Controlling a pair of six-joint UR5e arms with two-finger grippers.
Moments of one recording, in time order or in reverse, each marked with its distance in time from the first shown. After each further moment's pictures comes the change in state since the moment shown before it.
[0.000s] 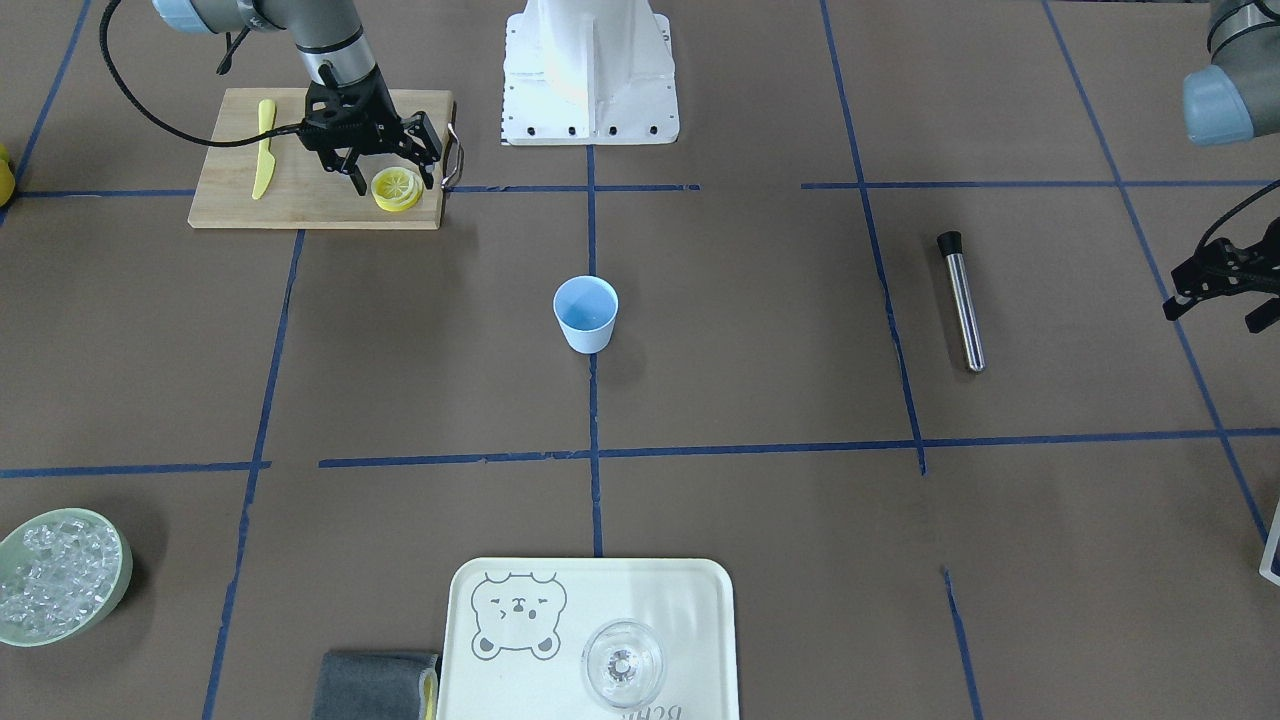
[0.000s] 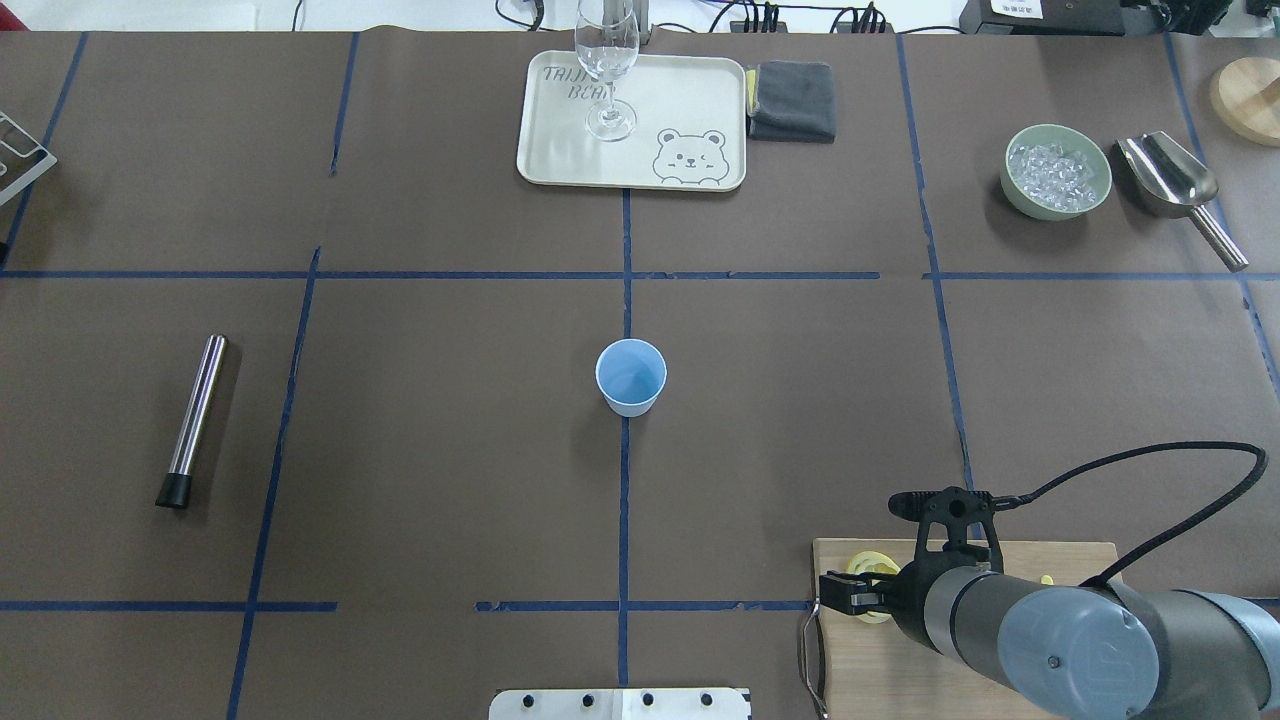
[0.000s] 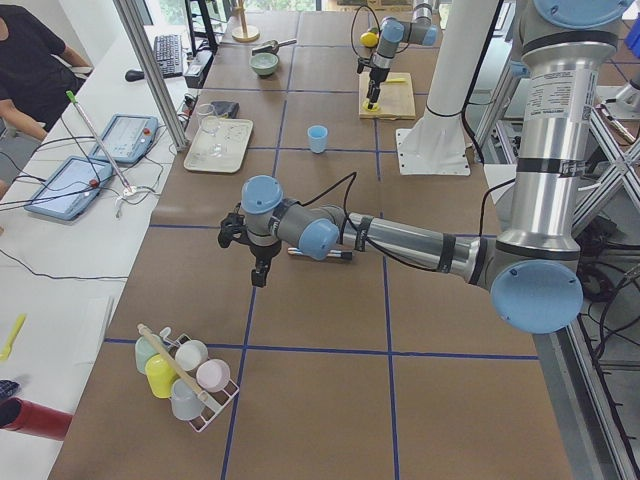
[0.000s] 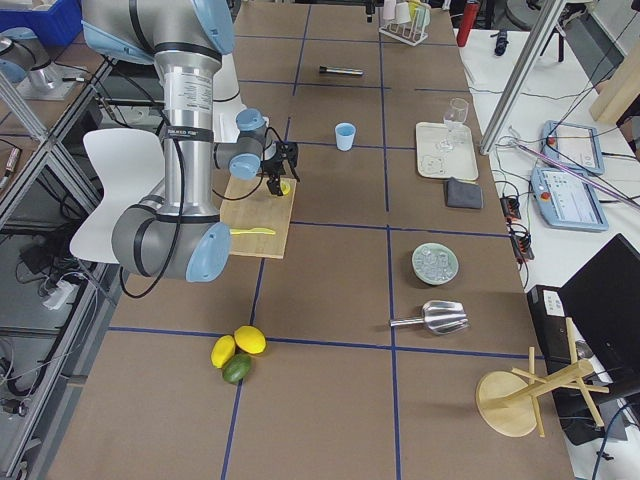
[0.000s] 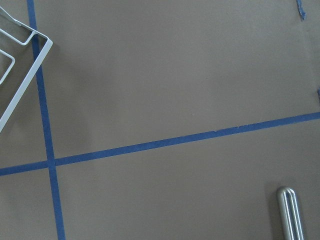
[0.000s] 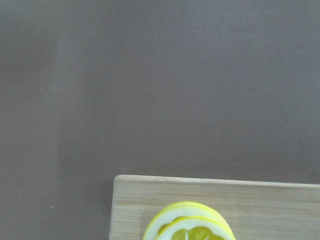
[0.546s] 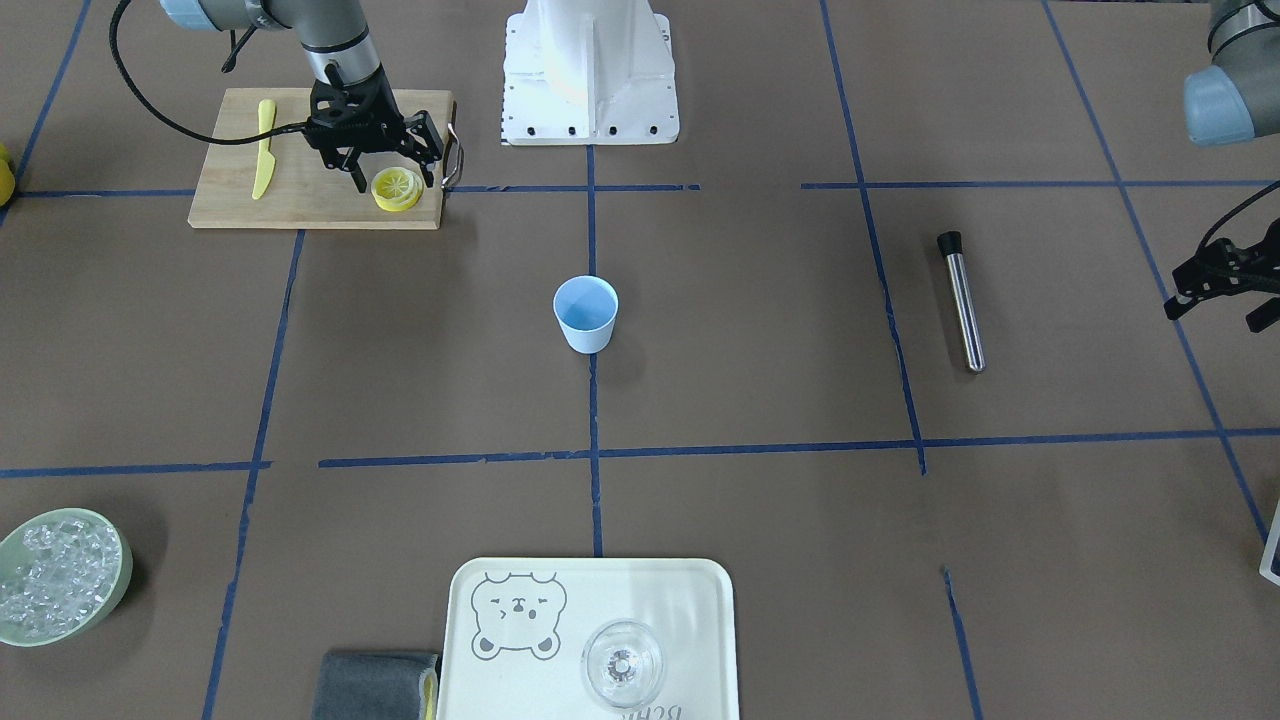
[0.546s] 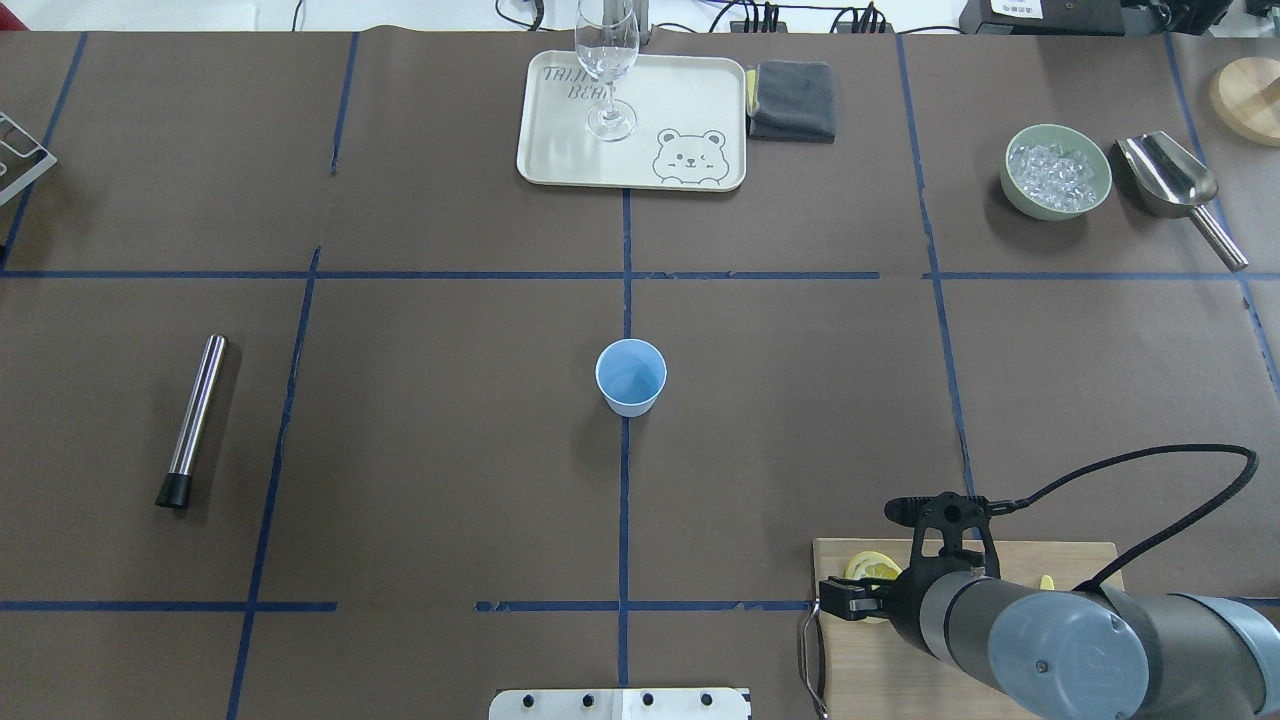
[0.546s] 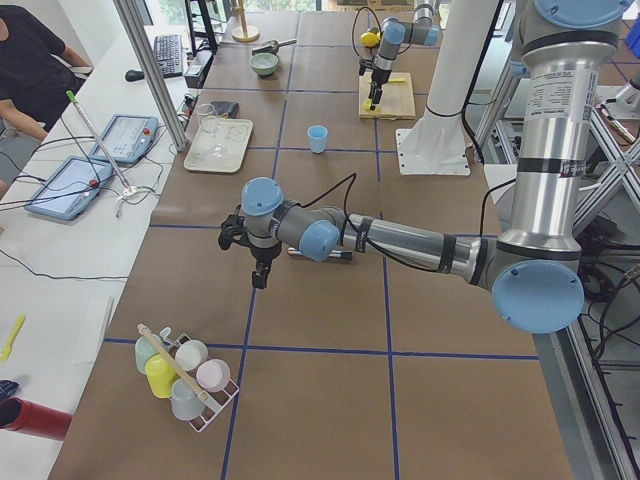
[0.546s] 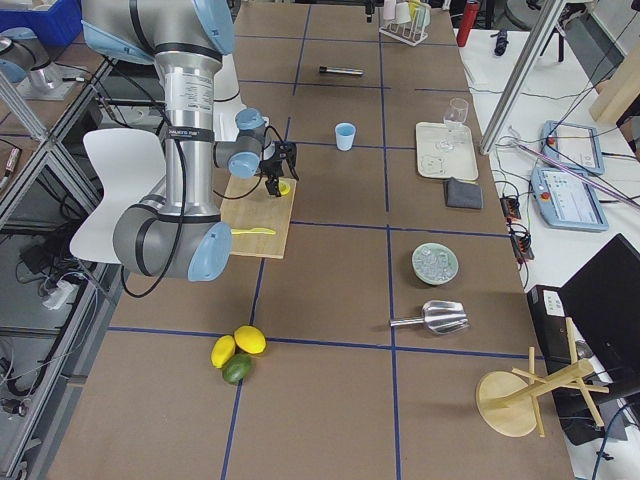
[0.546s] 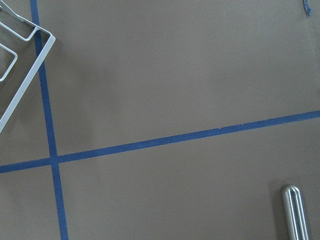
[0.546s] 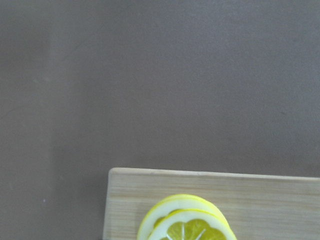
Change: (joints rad) left arm -0.001 0.003 0.002 0.000 0.000 0.001; right arm -0.006 0.007 0.001 -0.037 0.000 -0.001
